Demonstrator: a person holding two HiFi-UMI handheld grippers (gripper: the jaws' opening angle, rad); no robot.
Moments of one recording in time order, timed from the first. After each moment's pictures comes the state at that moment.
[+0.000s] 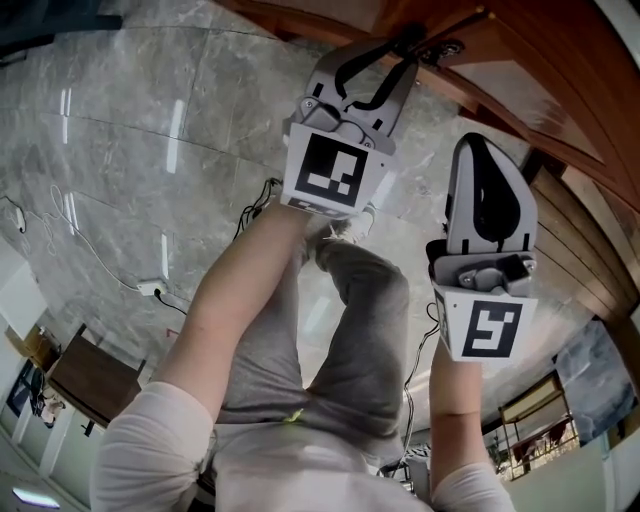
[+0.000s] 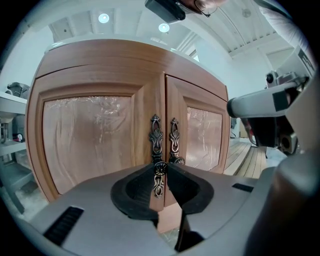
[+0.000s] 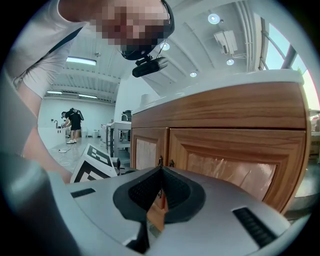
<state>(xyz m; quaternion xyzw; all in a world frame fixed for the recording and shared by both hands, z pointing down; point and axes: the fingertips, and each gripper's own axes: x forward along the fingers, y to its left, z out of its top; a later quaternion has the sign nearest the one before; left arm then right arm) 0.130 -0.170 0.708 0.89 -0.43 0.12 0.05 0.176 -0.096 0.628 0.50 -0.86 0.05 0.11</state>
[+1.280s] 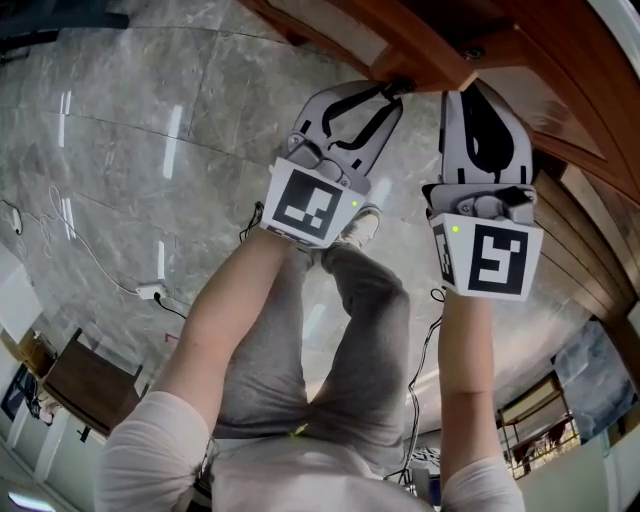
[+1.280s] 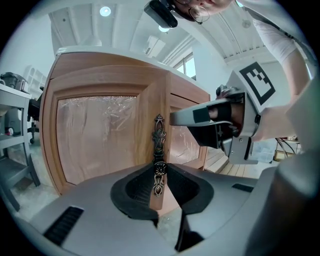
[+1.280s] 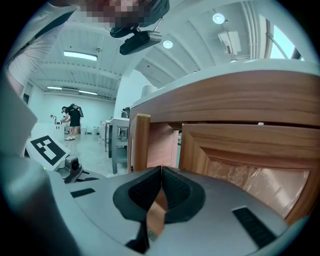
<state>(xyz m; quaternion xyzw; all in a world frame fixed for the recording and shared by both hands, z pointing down) 0.092 -0.109 0.706 0.91 -0.38 0.13 0.07 0.128 -0.140 0.634 0.49 -0.86 0.04 0.13</state>
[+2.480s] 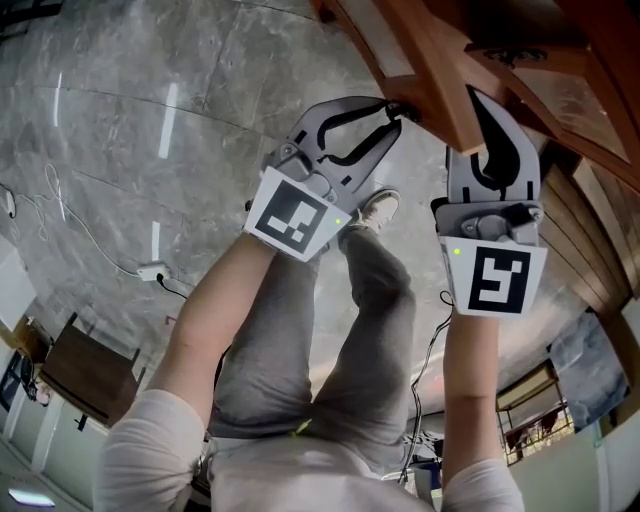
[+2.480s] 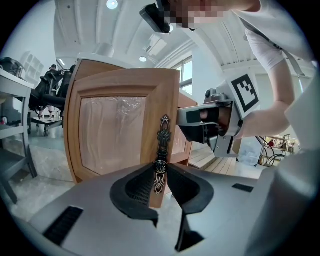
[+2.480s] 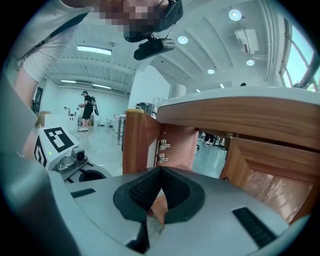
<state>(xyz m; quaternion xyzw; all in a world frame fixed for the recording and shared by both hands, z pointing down) 0.005 -0.045 0.701 0.93 -0.33 0.13 0.10 0.033 -0.094 0.623 0.45 -0.88 0.01 0.16</state>
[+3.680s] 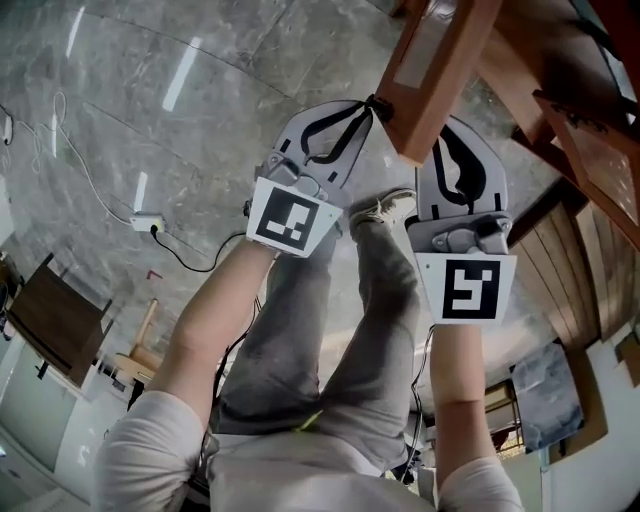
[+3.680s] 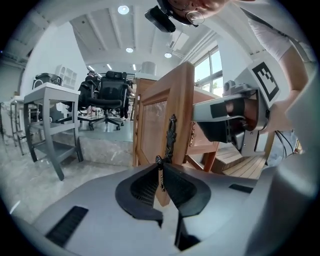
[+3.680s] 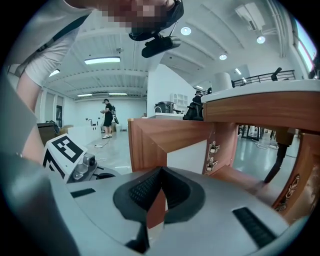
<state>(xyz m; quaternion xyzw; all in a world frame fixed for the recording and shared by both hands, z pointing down) -0.165 0.000 0.702 0.84 -0.50 0.16 0.15 -0.131 -0.032 0.622 0.32 -0.93 0.07 0.16</state>
